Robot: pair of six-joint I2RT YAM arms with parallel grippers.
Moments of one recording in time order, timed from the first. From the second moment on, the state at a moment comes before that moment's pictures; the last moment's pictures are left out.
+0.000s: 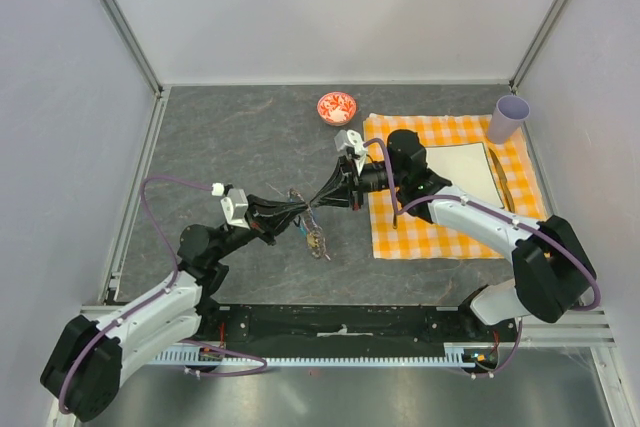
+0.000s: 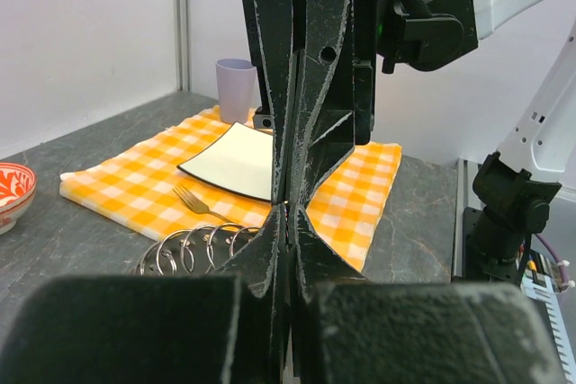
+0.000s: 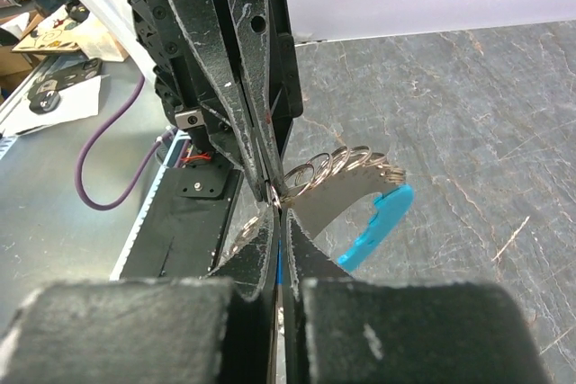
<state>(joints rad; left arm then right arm) -0.57 0.79 0.17 1.03 0.53 -0.31 0.65 1.44 0.92 0.44 -1.09 0.11</state>
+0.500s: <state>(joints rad) -0.57 0.90 0.14 1.09 0.50 -0.25 0.66 1.44 1.11 -0.15 -0.90 -0.26</state>
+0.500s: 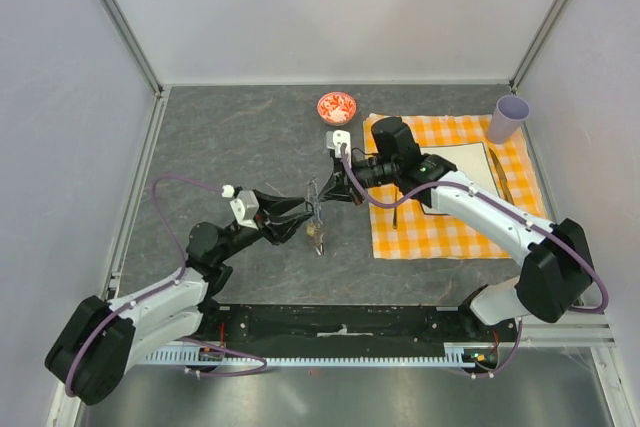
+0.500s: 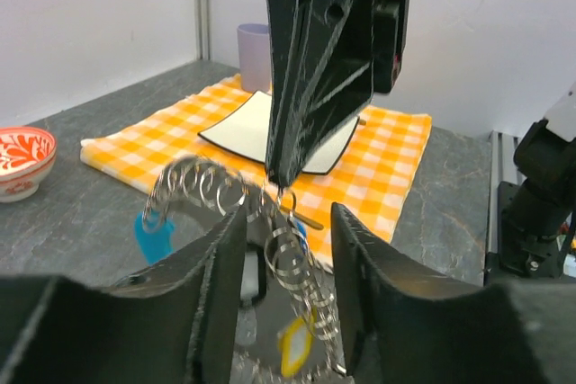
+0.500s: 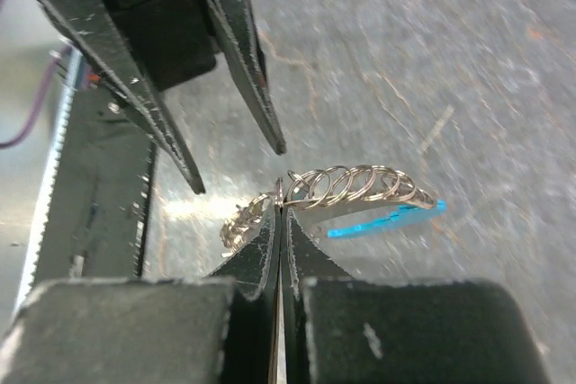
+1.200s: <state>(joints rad) -0.57 1.09 0.13 1.15 0.61 0.03 0.82 1.56 1.42 -0.80 -0.37 -0.71</state>
